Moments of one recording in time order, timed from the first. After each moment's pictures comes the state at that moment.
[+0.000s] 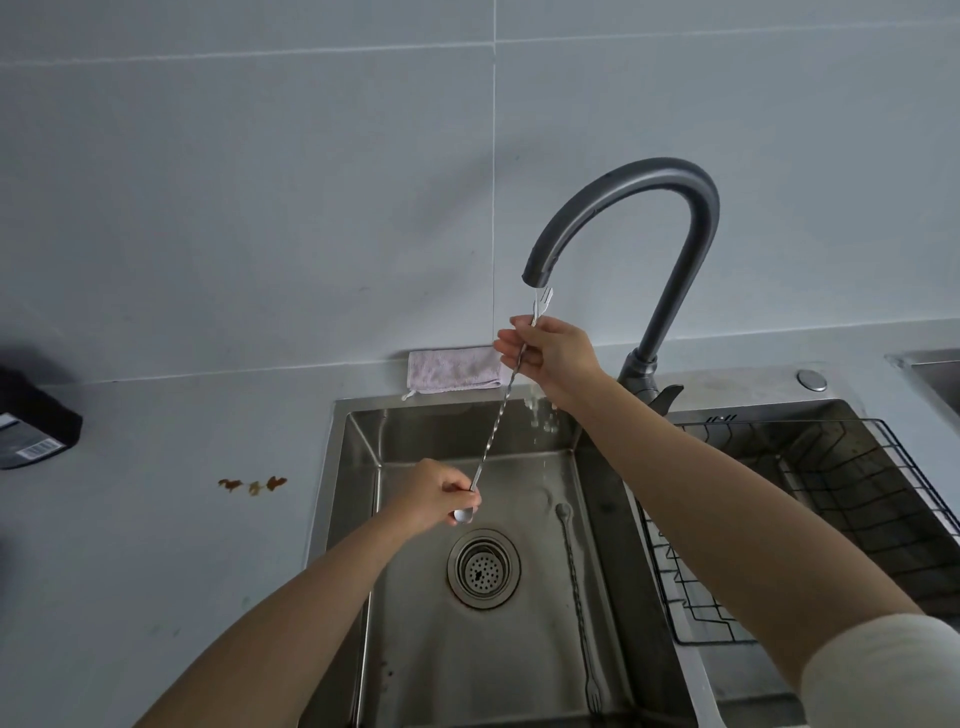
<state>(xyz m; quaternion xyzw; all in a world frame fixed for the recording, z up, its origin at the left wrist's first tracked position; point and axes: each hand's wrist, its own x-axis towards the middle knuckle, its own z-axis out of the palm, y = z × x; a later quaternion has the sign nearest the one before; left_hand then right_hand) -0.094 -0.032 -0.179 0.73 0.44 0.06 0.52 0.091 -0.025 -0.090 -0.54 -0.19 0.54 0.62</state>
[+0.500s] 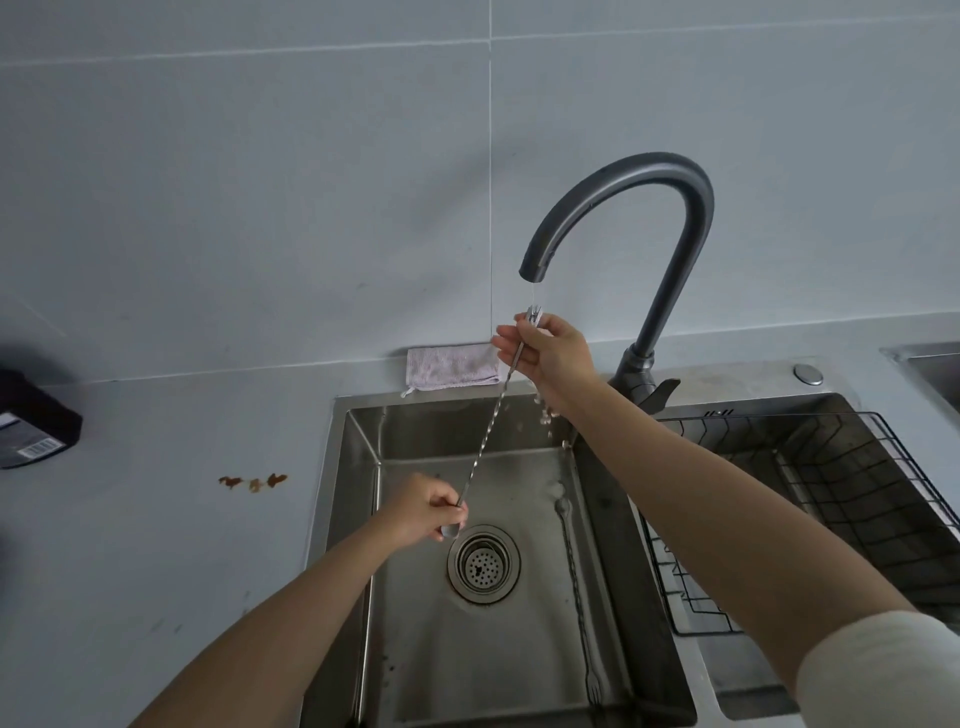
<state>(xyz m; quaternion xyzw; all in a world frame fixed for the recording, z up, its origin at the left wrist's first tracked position) -0.111 -0.040 -0.183 0.73 0.44 0.01 0.52 0.087 -0.030 -0.098 -0.52 -0.18 0.52 0.65</state>
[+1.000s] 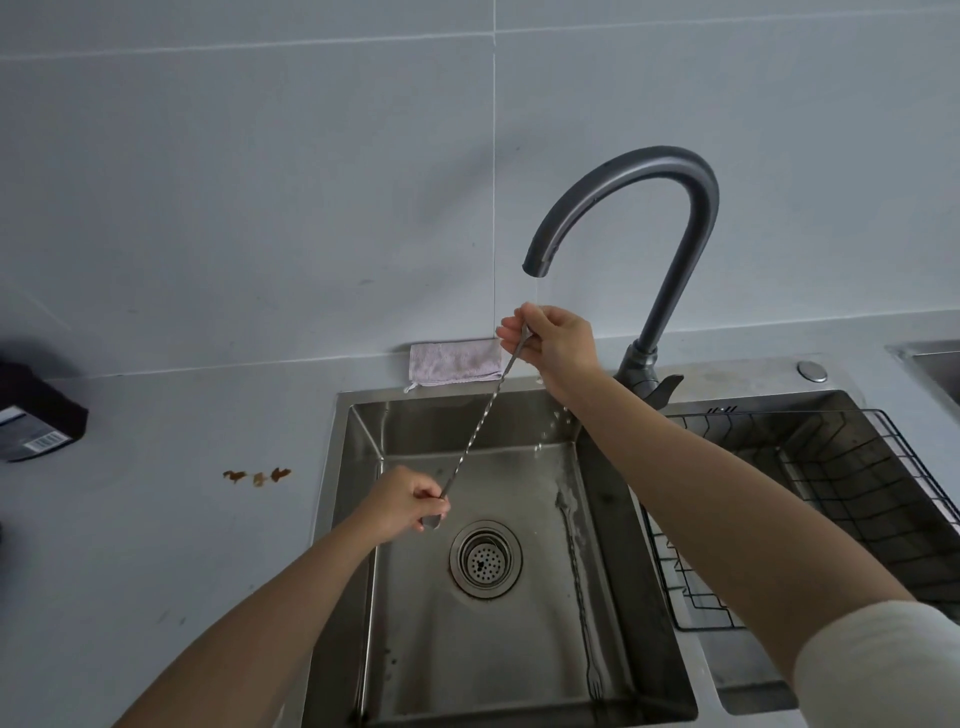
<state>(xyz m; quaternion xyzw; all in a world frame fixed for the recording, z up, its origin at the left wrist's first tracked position) -0.126 -0.030 -0.182 0.75 0.46 0.01 0.48 0.086 -0.025 -0.095 -0.56 -0.20 0.48 0.65</state>
